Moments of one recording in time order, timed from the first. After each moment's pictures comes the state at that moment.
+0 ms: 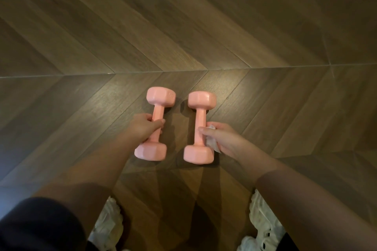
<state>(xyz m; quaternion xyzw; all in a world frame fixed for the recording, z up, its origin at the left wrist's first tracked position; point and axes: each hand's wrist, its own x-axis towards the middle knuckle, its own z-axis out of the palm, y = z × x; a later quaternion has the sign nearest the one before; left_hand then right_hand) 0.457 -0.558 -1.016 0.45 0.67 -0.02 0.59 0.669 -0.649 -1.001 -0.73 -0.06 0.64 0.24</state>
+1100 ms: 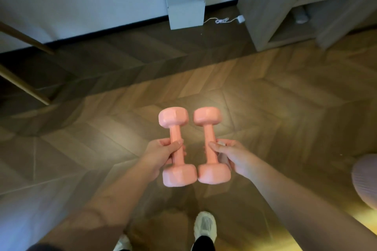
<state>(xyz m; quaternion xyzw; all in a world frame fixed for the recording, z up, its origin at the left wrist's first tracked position) 0.757 -0.480 -0.545 0.32 0.61 0.08 0.72 0.959 -0.579 -0.563 -0.64 -0.03 0.69 0.34</state>
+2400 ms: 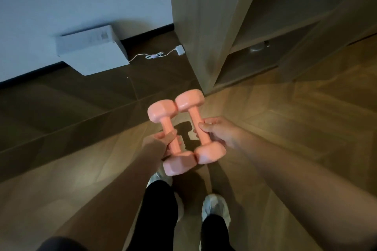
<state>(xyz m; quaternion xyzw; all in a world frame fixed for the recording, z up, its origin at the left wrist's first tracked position) 1.266 -0.239 -0.724 0.30 0.62 0.07 0.72 1.457 -0.312 -0.716 -0.71 -0.09 0.63 0.30</state>
